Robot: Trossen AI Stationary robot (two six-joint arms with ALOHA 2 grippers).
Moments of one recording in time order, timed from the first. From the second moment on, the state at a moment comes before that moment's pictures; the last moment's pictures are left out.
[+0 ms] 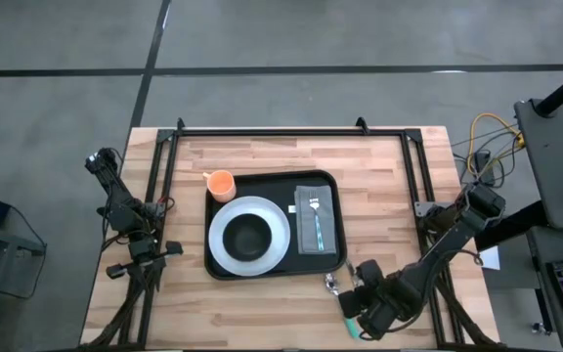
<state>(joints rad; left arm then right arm) -0.89 0.05 0.01 0.06 0.28 -0.25 0.81 1.74 1.30 -0.99 0.22 2.07</state>
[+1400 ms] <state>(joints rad) -0.89 0.05 0.01 0.06 0.28 -0.25 0.81 1.82 1.22 -0.93 -0.08 2.03</state>
